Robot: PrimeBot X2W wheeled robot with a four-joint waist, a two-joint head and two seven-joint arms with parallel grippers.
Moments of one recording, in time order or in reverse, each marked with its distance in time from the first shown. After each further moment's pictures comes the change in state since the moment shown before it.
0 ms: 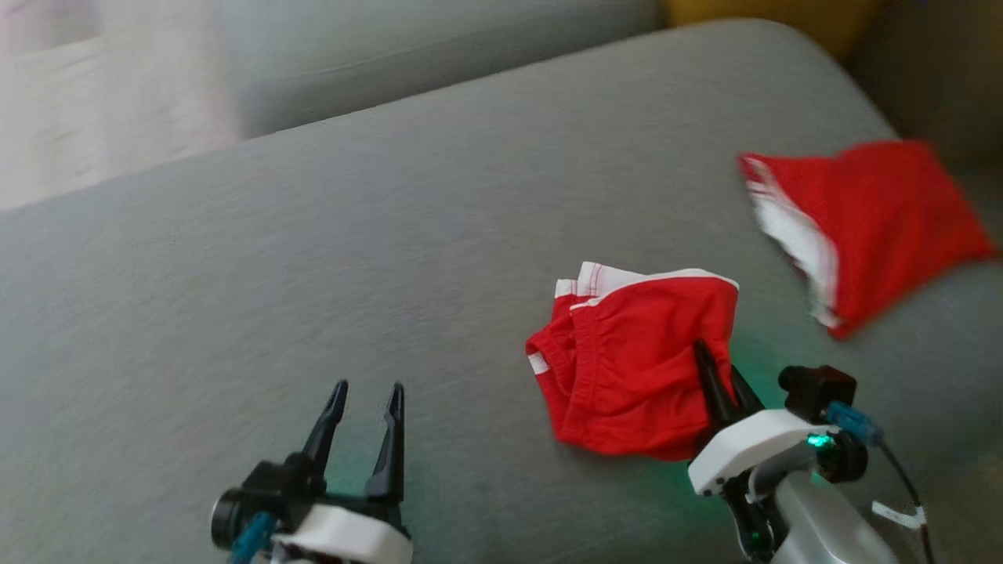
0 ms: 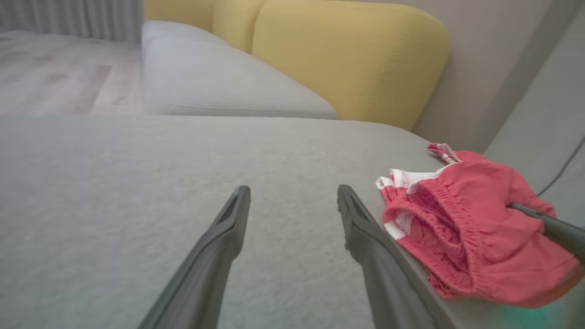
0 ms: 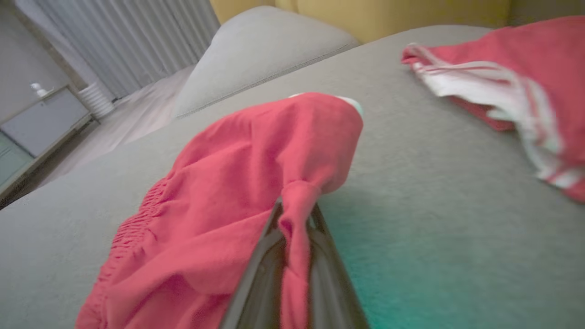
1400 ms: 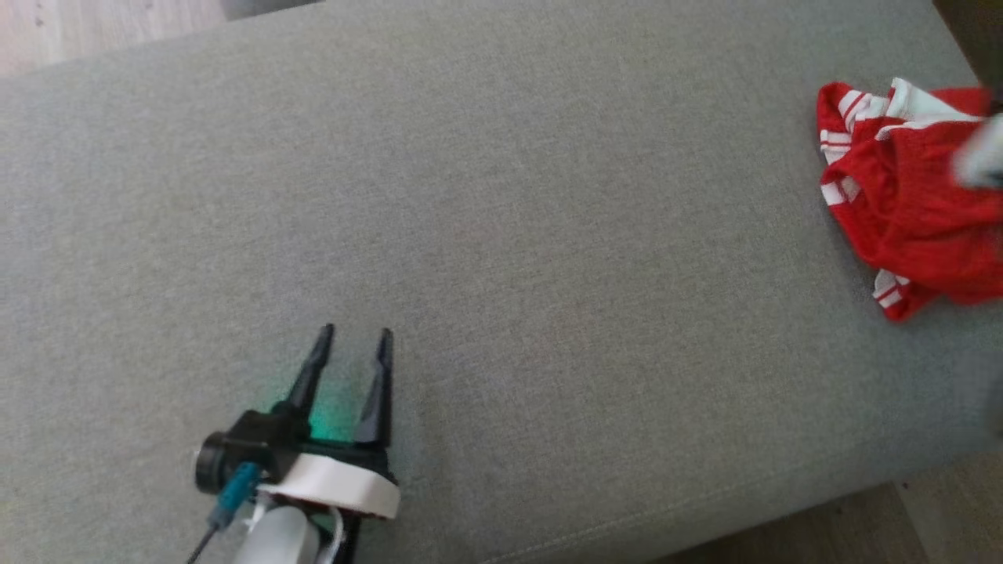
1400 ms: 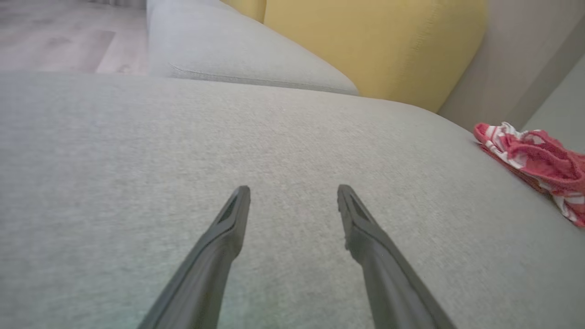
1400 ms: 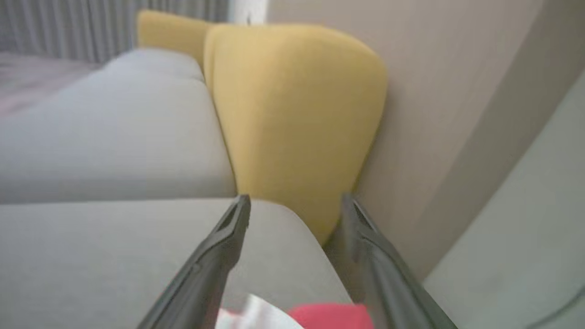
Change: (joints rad) left arm -0.120 -0.001 0.022 0.016 0.037 -0.023 -0.001; right arm -0.619 -0.338 -0.277 0.241 -0.346 0.000 0.007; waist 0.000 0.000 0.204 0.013
